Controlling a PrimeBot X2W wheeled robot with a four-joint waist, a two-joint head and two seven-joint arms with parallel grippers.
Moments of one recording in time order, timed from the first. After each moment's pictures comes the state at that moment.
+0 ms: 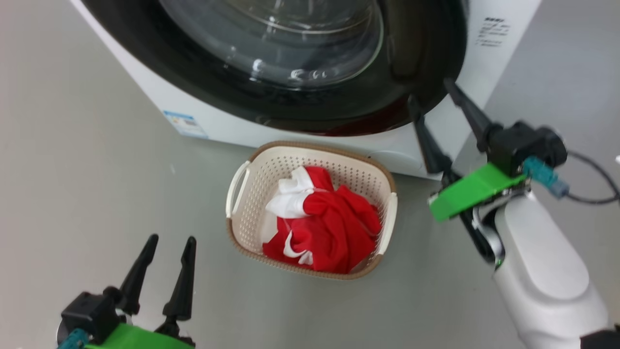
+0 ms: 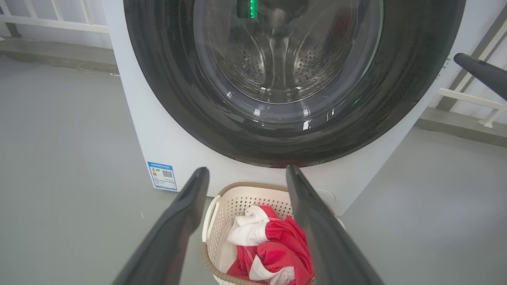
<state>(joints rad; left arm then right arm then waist) -0.12 0.15 -0.10 0.18 -0.40 -0.13 -0.25 -0.59 -0.08 0.19 0.45 0.22 0.13 -0.26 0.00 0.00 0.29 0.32</state>
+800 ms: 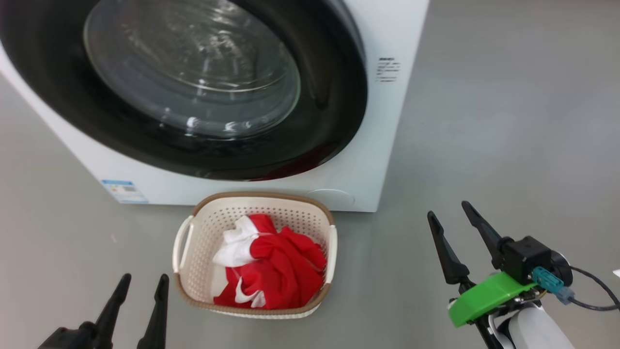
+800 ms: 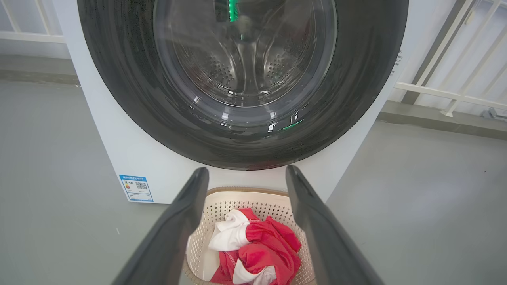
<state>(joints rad) 0.01 0.20 -0.04 0.19 -0.39 -0.13 -0.25 -0.20 -0.06 0.11 0.37 0.23 0.13 -0.26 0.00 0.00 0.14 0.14</state>
